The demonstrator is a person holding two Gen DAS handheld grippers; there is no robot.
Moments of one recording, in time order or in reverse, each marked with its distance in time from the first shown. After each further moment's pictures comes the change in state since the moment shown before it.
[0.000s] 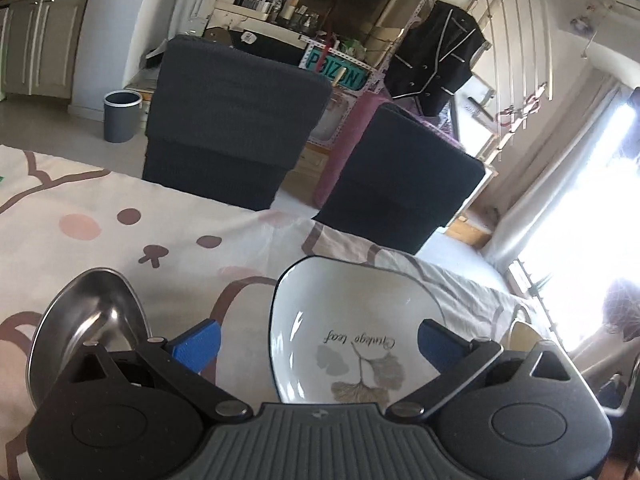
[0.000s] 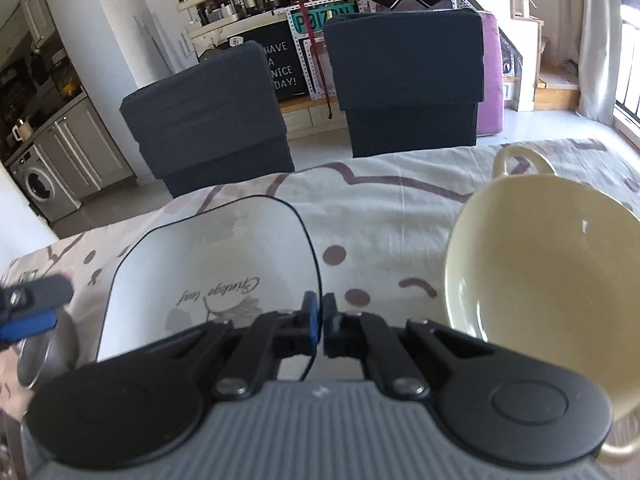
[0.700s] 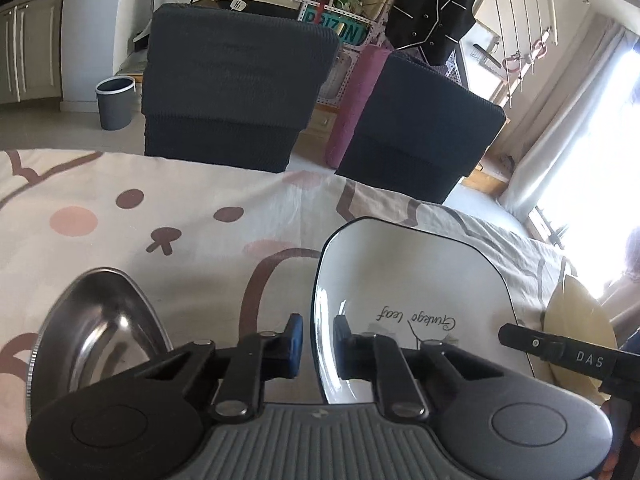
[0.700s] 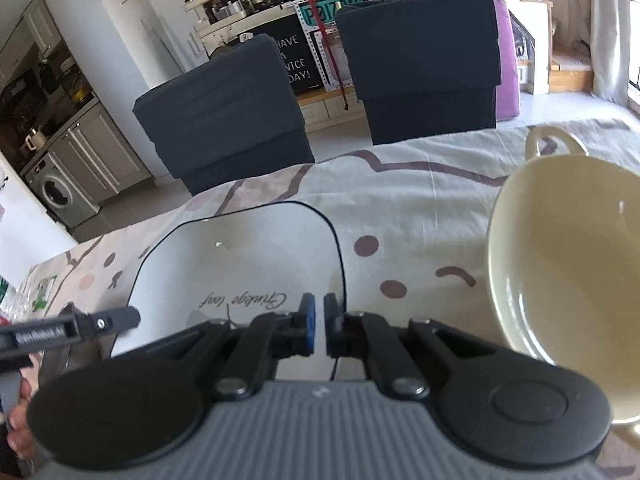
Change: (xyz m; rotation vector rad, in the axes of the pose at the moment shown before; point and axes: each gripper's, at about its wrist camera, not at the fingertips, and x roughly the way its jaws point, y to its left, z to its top) left arm 0.043 0.025 -0.001 0.091 0.130 0.055; right arm 0.030 0.006 0.008 0.057 0.023 0.072
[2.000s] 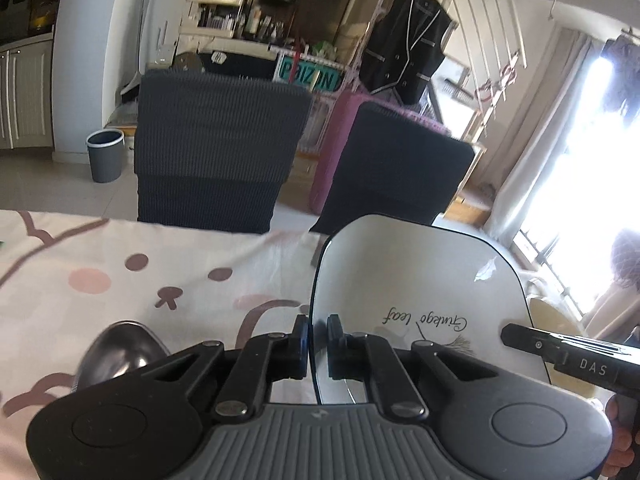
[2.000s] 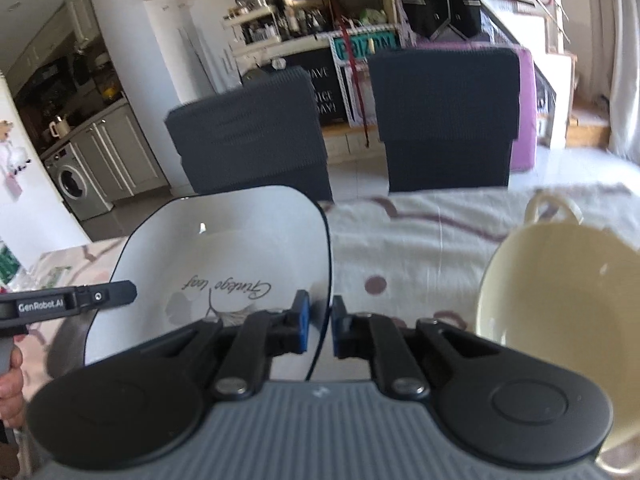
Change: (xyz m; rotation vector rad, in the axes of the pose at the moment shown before) left arm -0.065 -0.017 0.002 0.072 -0.154 -0.026; right arm -0.043 0.014 -0.005 -0.143 -0.115 0.021
